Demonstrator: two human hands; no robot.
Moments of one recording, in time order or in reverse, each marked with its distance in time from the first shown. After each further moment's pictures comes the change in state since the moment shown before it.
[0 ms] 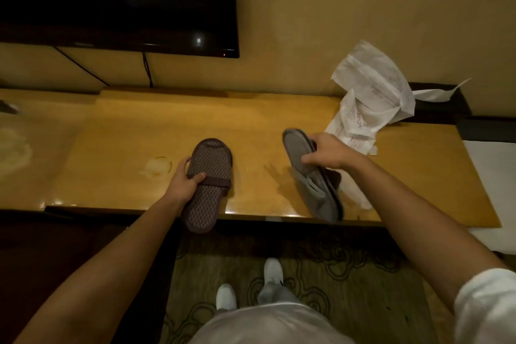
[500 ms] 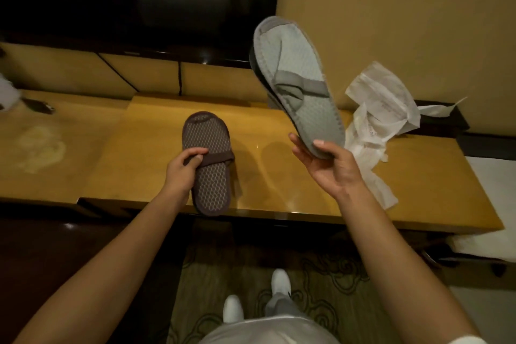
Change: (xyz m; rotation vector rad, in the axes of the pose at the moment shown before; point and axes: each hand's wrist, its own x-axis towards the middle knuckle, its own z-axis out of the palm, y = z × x) left_hand -0.050 0.018 -0.086 -0.287 0.100 0.283; right_hand -0.085 -0.124 0.080 1.826 0.009 -0.288
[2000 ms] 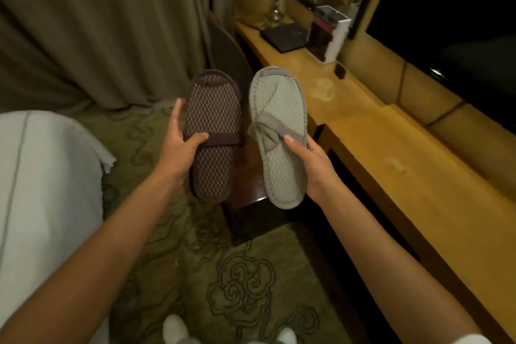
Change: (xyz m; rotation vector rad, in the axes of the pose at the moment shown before) left_hand -0.522 -0.067 -0.313 -0.323 0.949 0.287; right_hand -0.253 0.335 0.209 -0.833 -0.733 0.595
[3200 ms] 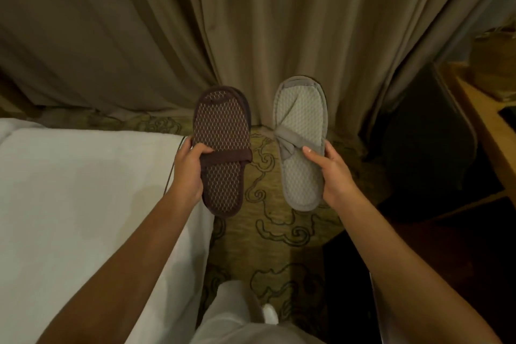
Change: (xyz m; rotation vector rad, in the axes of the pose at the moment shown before) left_hand 0.450 0.047 -0.496 -0.278 0.667 -0.152; right_hand 0.573 0.065 0.540 -0.012 -0.338 0.225
